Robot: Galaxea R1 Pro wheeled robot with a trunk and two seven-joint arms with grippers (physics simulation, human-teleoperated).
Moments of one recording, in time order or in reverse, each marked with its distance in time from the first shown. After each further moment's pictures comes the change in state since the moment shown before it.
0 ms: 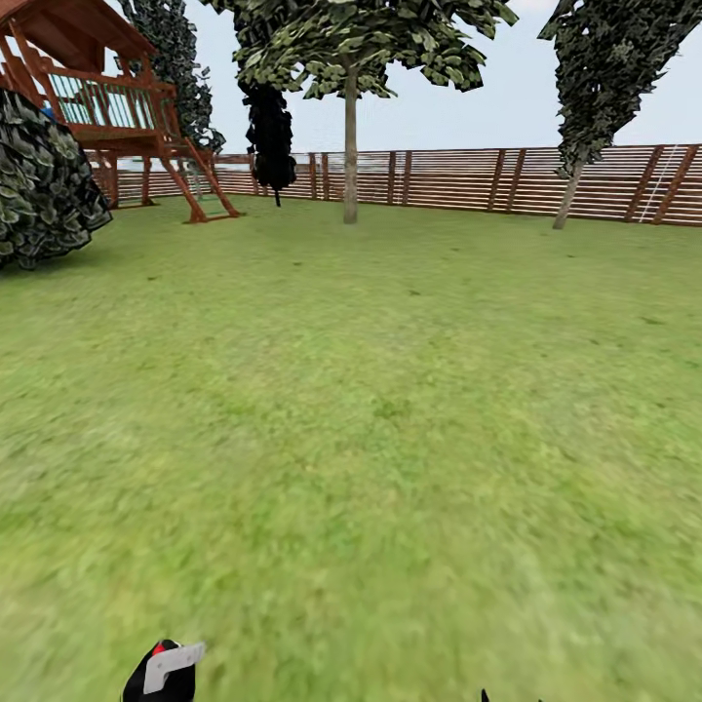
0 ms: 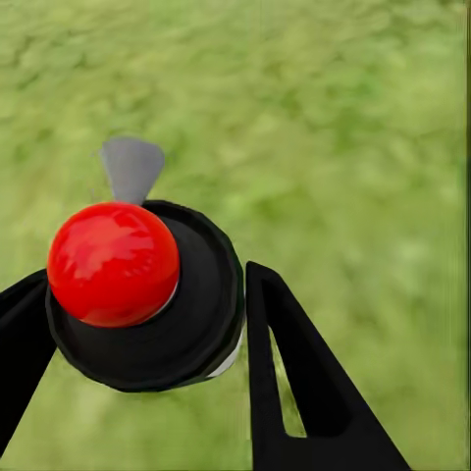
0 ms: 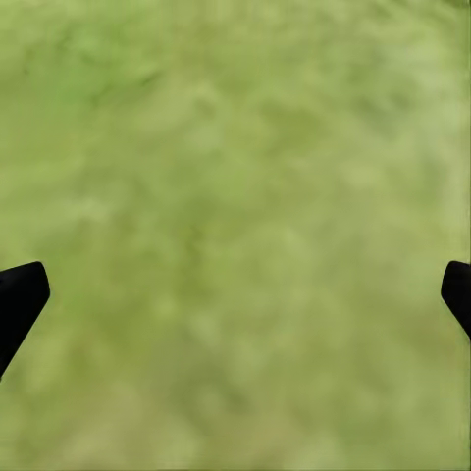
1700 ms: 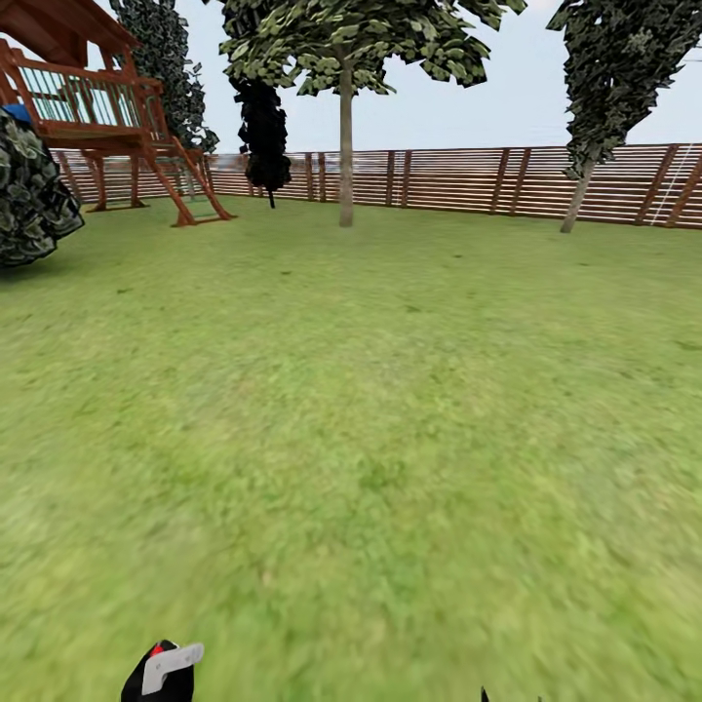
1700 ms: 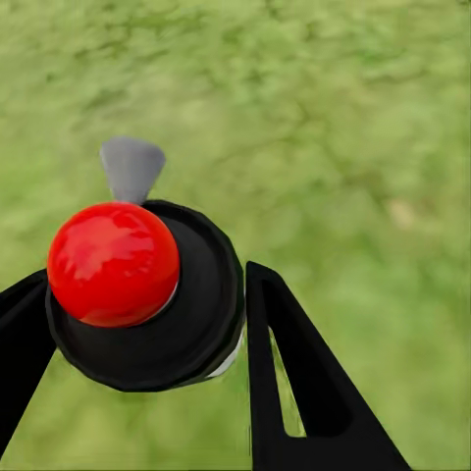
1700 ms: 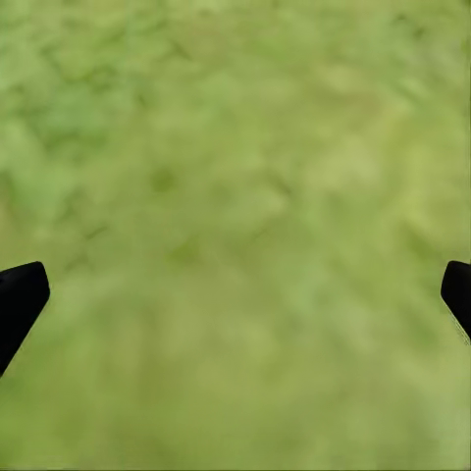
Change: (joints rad) left arm 0.000 0.003 0.001 0.002 0.000 0.001 0.001; right arm 0.000 0.000 0.000 0.000 0.000 0.000 0.000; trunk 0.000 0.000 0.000
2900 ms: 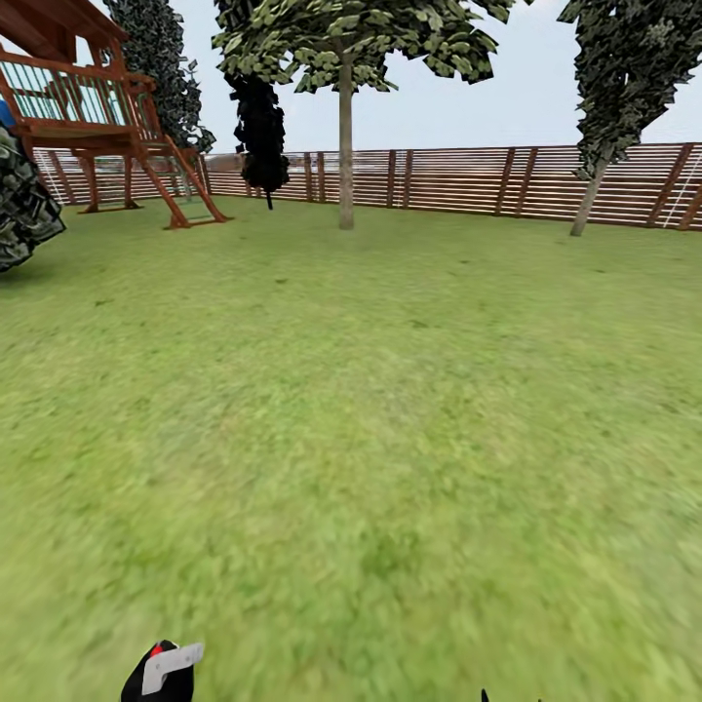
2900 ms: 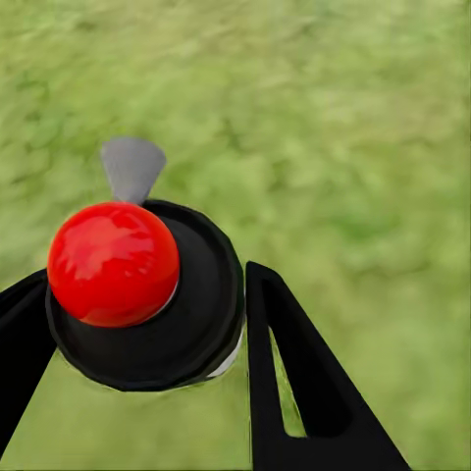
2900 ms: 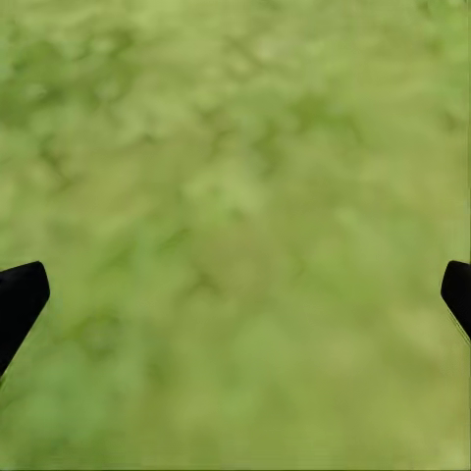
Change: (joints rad) left arm 0.001 0.000 0.000 0.000 0.000 0.000 0.000; right arm 0.000 0.000 0.000 0.000 0.000 0.000 0.000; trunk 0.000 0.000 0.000
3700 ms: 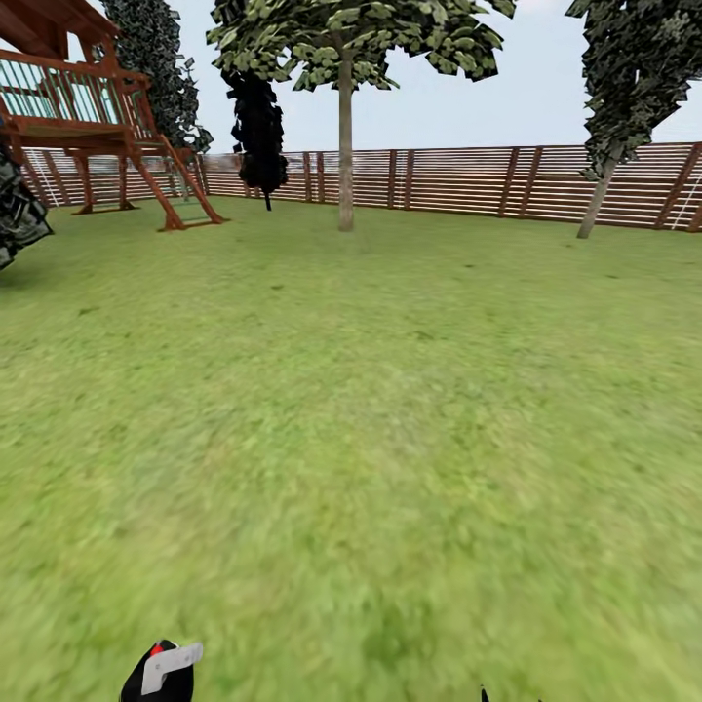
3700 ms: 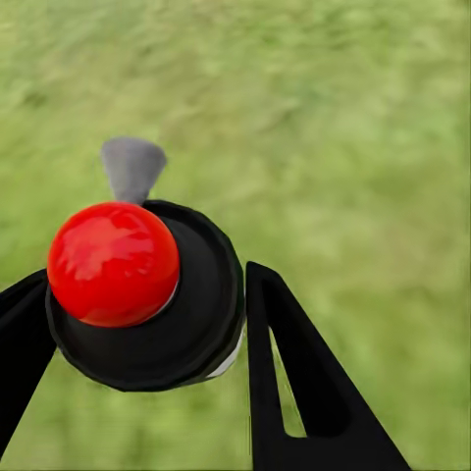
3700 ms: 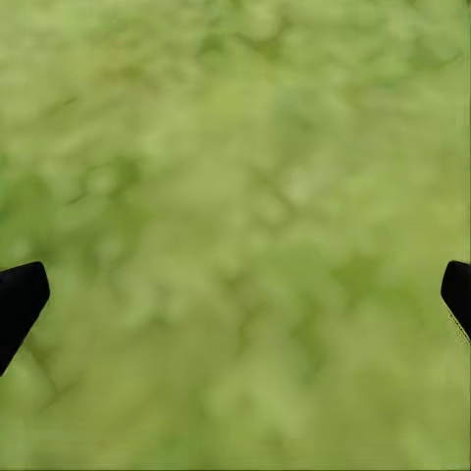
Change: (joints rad) left arm 0.000 0.001 0.001 -0.001 0.001 -0.001 0.000; right arm 0.000 0.000 0.000 0.000 0.000 0.000 0.000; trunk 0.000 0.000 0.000
